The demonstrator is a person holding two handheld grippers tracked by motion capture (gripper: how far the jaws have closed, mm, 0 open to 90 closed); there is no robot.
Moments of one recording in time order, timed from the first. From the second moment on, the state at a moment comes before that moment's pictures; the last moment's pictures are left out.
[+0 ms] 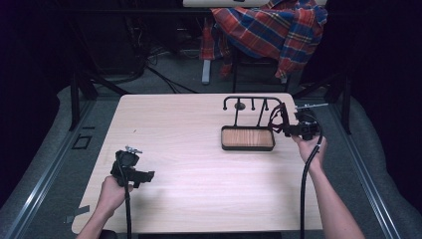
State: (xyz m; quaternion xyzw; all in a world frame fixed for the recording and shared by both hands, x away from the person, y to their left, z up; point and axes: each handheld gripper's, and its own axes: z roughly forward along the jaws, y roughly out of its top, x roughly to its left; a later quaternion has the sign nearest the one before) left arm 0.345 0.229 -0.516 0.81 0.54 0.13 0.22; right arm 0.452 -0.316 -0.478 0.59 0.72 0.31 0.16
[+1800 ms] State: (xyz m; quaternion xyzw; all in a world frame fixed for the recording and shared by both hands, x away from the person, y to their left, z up) left arm 0.345 0.229 -0.515 0.81 0.53 0.13 0.22; right arm 0.446 -0.303 -0.468 0.55 0.76 0.31 0.15
